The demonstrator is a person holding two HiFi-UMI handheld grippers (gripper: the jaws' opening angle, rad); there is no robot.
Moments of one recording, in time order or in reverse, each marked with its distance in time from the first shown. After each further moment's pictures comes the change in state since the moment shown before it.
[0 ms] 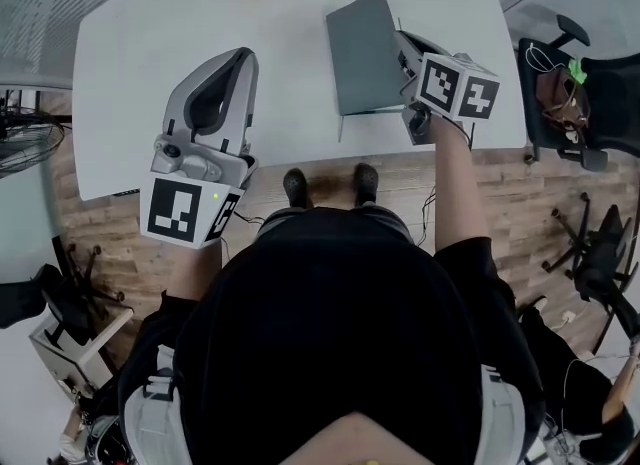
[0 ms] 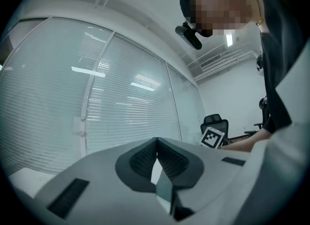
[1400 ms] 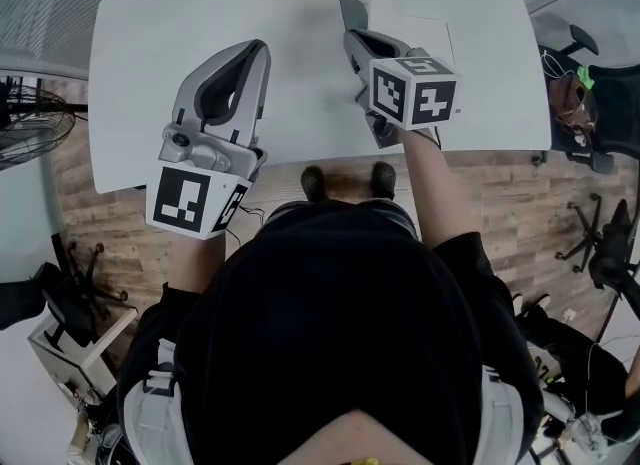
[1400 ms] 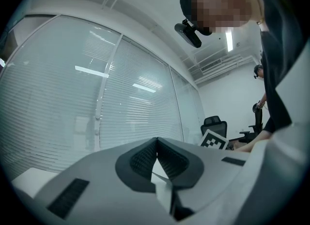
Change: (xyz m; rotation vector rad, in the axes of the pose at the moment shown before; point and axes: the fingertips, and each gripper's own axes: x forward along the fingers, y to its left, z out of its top) left arm -0.079 0.084 -0.006 -0.021 -0.023 -0.014; right arm 0.071 0.192 -0.029 -0.147 -0.009 0.107
